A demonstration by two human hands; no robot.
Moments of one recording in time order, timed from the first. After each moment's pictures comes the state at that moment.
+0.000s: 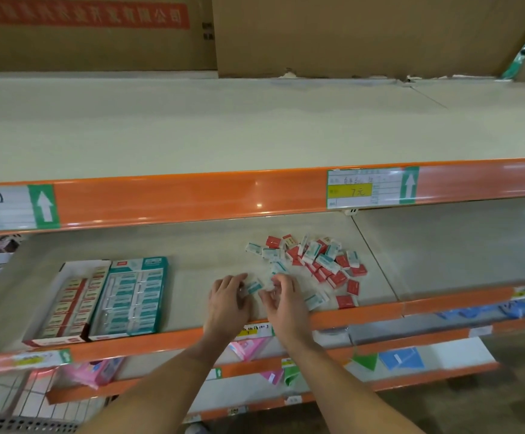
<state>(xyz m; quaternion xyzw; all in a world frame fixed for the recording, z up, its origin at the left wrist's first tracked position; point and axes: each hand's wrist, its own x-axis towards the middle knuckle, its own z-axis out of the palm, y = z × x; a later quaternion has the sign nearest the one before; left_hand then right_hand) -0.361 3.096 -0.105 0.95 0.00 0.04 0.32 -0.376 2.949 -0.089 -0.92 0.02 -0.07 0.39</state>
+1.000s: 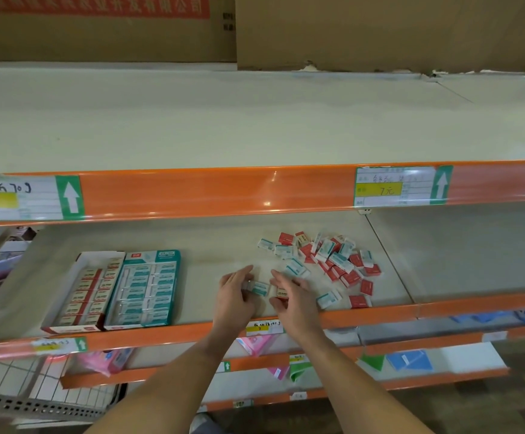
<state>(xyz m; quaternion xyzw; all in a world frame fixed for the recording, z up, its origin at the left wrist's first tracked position) -0.362 3.104 -0.101 0.89 0.06 0.02 0.45 -0.370 2.947 -0.098 -0.92 -0.02 0.01 0.39</state>
